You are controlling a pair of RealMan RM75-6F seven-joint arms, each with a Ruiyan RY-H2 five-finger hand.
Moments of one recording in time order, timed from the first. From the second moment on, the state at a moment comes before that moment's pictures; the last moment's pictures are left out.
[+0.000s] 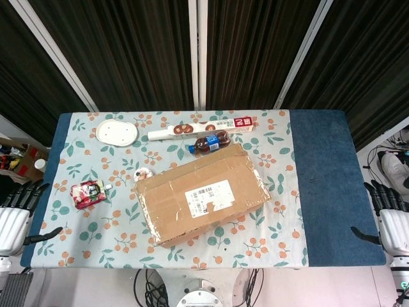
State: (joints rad) left arm -0.10 -1.06 -0.01 -1.57 1.61 1.54 -0.05; right arm 0.05 -1.03 0.07 -1.69 -1.43 1.42 0.05
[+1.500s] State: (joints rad) left arm -0.08 -1.05 0.00 -1.51 1.61 1.55 -0.17; right arm 0.97 -1.00 0.36 -1.71 -1.22 0.56 0.19
